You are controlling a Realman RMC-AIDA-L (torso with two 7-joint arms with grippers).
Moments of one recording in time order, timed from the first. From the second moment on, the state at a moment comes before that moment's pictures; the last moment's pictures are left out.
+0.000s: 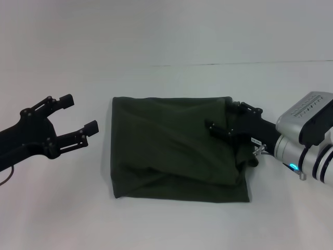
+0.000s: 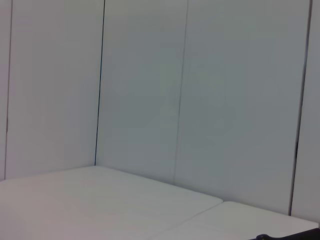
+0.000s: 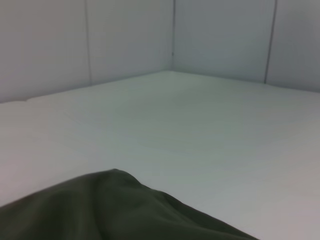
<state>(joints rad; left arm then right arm) -0.40 -2.11 0.50 0.67 1.80 1.61 -1.13 0.65 2.10 -1.15 -0.14 -1.04 -0.86 0.67</state>
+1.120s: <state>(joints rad) -0.39 -2.11 0.39 0.66 1.76 1.66 -1.18 0.71 2.11 -1.31 -0.15 -1.06 -1.09 0.78</state>
